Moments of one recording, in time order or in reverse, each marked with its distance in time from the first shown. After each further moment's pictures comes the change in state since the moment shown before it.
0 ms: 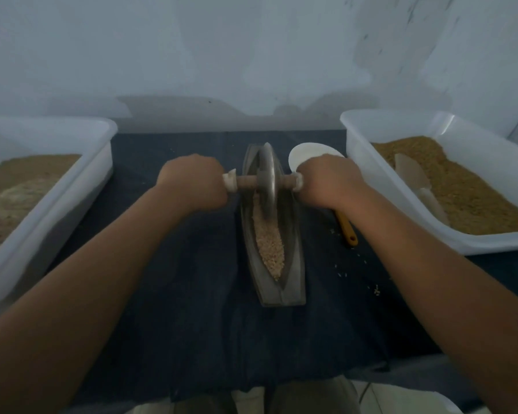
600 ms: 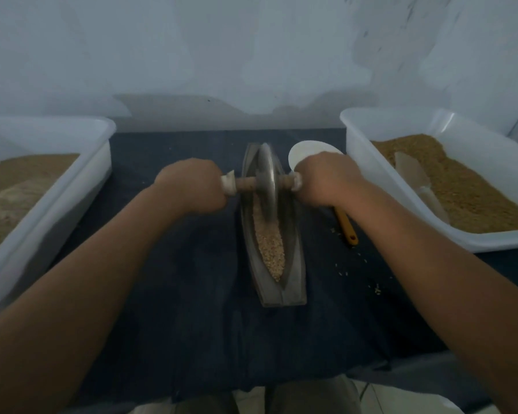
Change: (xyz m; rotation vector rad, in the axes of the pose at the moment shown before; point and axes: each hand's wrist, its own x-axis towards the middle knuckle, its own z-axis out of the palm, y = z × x) left_hand 0.006 -0.010 0.009 -0.063 -0.084 0.022; right_hand -0.004 -0.009 -0.015 0.010 -0.093 -0.017
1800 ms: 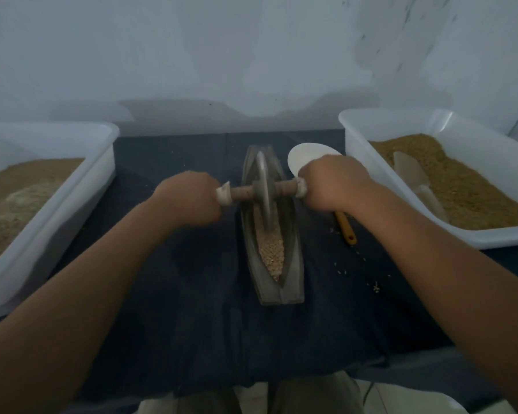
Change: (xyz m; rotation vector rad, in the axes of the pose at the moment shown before) left_hand -0.017 -0.004 0.012 -0.001 -0.013 0.023; right_hand -0.012 0.014 0.006 -0.028 0.064 -0.090
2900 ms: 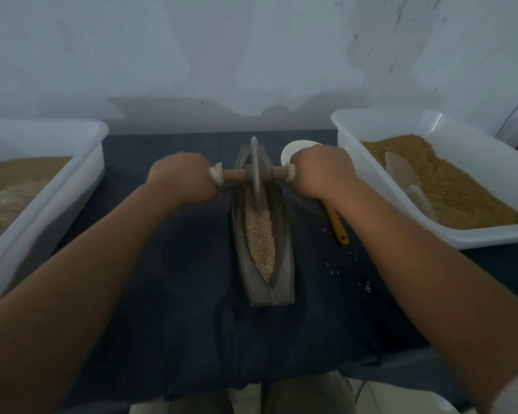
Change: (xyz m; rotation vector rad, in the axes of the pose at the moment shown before) left_hand 0.033 -0.003 -0.009 0.013 0.134 -0.092; right_hand 0.030 0.003 0.014 -0.041 0.119 0.115
